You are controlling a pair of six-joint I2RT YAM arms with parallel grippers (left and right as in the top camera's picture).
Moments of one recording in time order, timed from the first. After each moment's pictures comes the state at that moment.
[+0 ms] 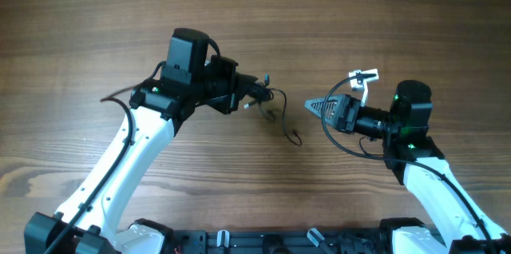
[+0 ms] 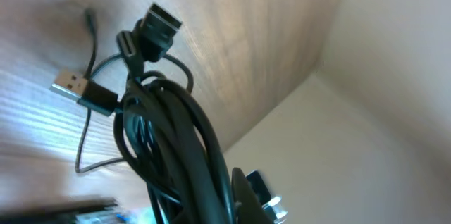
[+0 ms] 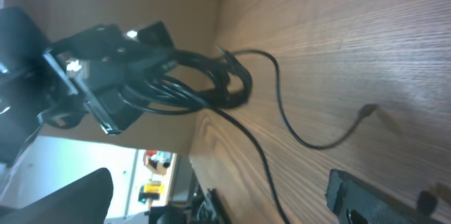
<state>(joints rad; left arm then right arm) -0.35 1.41 1.08 -0.48 0.55 -1.58 0.04 1.23 0.45 0.29 -1.11 0.81</state>
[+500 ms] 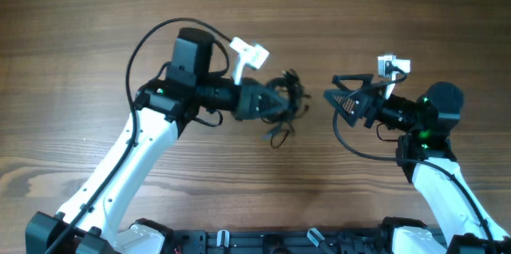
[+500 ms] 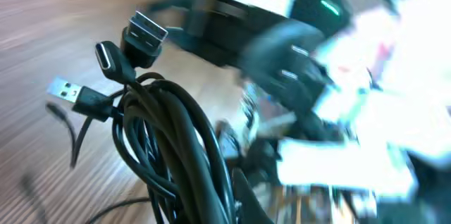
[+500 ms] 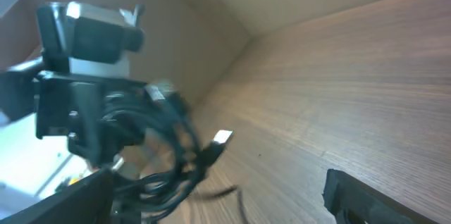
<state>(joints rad) -0.39 1.41 1.08 -0.45 1.17 -0.23 -0.10 1.23 0.45 0.65 -1.22 0.63</state>
